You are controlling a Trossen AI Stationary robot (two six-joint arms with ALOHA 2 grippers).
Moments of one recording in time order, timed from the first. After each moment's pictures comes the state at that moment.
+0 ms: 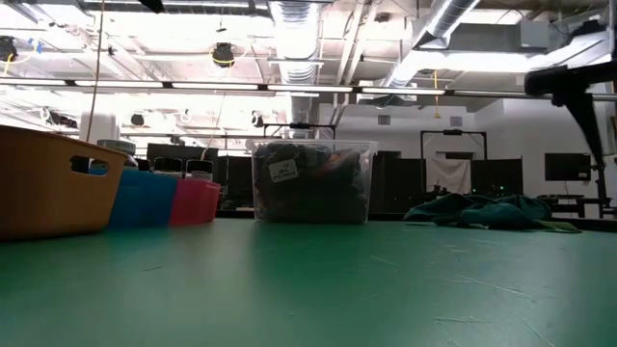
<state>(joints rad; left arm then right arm) -0.62 1.44 1.49 -1.42 -0.85 -1.17 0.59 1.48 1.00 -1.28 0.10 -0.30</state>
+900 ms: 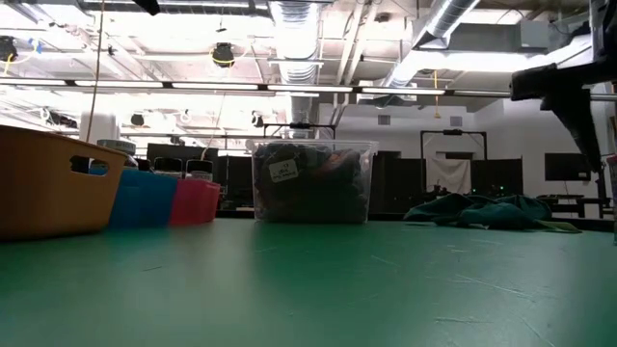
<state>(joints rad) -0.62 1.44 1.49 -1.43 -0.82 -1.15 0.53 1.48 1.00 -1.16 0.04 -0.50</state>
